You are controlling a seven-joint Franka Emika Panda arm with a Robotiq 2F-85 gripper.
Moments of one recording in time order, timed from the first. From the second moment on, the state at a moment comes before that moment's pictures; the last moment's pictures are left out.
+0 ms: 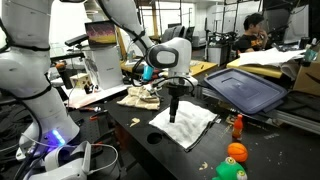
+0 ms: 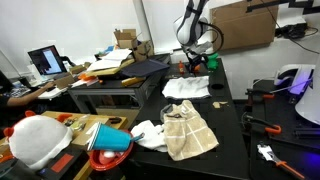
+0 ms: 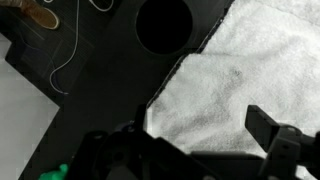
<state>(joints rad) -0.11 0.43 -0.28 -2.14 -0.12 2.38 0.41</state>
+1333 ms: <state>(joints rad) -0.04 0.42 -0.41 -2.24 -0.37 2.58 0.61</state>
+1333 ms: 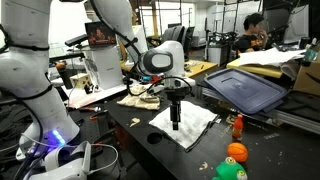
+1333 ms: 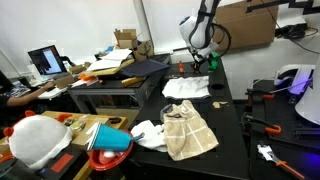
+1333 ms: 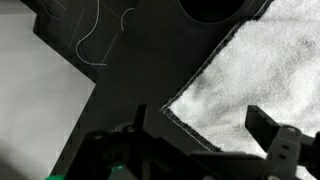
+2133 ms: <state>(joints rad) -0.19 0.51 -0.40 -2.23 -0.14 2.70 0.49</state>
